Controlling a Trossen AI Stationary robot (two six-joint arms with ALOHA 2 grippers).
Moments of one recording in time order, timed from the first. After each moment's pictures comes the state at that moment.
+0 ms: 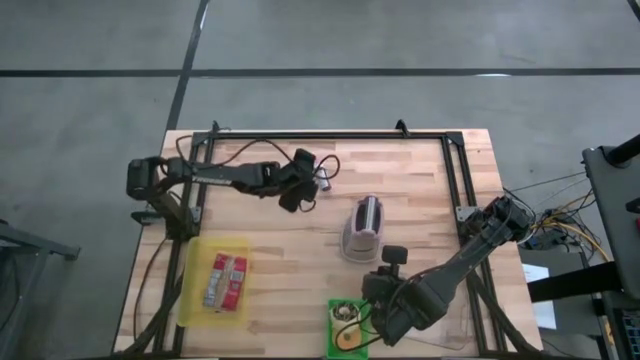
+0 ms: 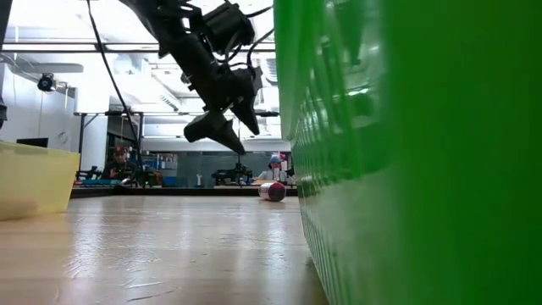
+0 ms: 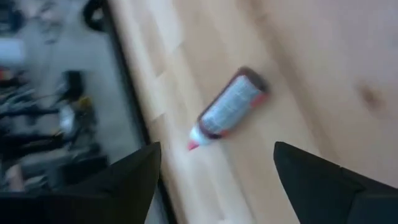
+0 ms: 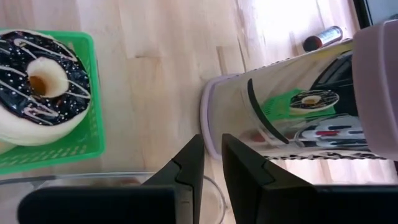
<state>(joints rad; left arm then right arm) 0.19 1.66 1.05 -0.26 -0.37 0.90 0.70 1.89 1.68 -1.28 0.61 0.82</state>
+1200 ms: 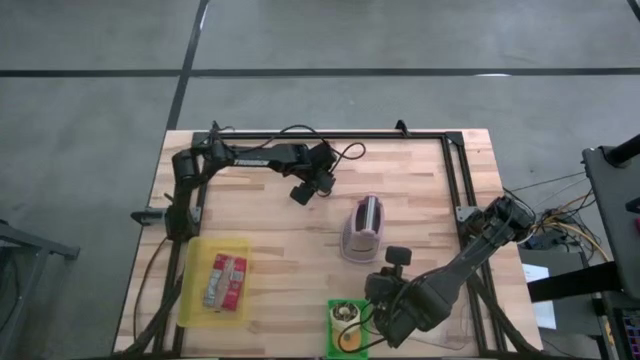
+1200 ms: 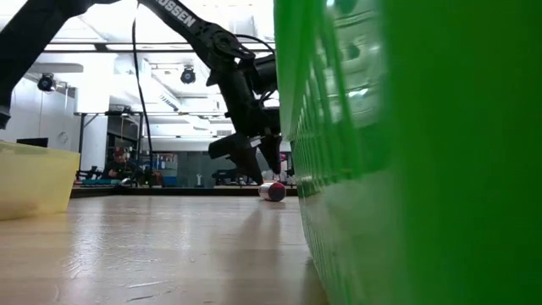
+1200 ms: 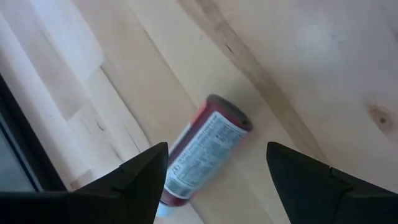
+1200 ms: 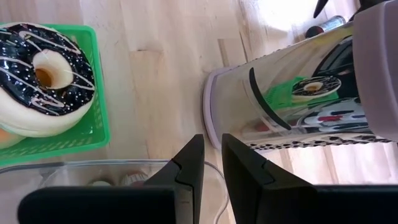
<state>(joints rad) 0.35 2.02 1.43 -0.56 -0.03 1.03 0.72 1.88 1.68 -1.31 0.59 0.87</state>
